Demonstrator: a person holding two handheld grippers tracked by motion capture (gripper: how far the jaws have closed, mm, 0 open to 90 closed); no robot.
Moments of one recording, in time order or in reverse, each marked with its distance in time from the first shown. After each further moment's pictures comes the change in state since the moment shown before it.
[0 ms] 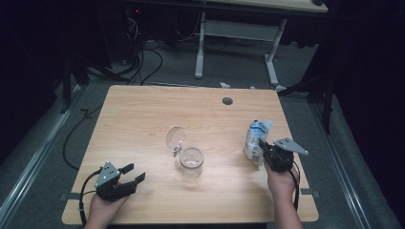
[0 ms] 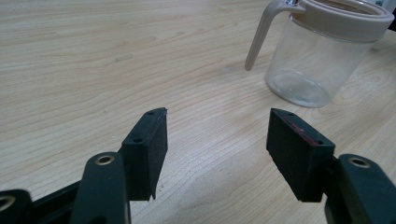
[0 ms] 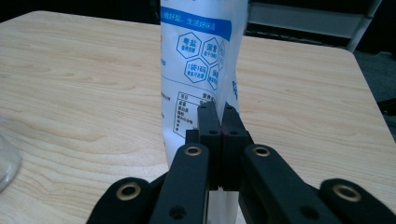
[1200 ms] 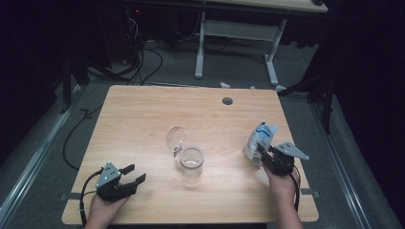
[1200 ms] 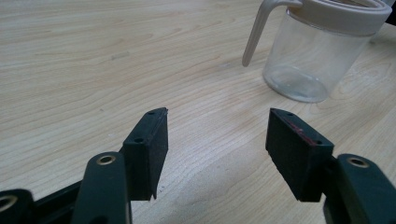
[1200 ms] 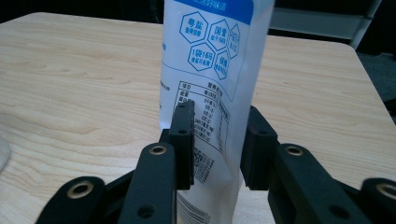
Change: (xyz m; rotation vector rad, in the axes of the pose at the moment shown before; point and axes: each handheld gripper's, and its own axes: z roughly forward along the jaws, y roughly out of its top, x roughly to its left) left arm -0.001 -0.001 0.001 0.015 -0.005 0.011; right arm -0.007 -0.019 0.003 -0.023 0.002 0.015
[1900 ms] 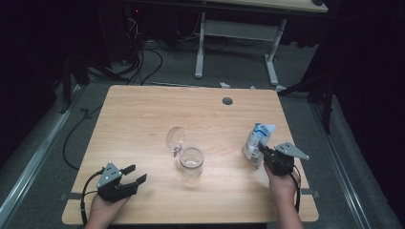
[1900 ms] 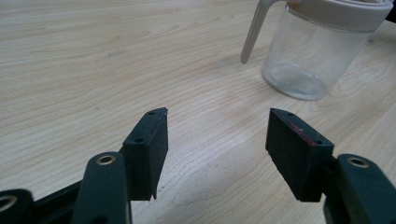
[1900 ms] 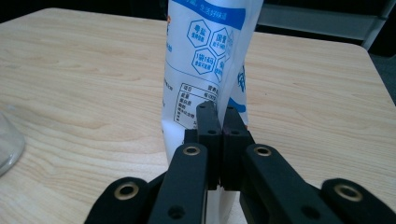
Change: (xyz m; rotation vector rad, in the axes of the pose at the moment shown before) left arm -0.001 -0.001 0.003 0.009 -0.006 0.003; right arm 0.002 0.003 -0.002 0.013 0.037 -0.028
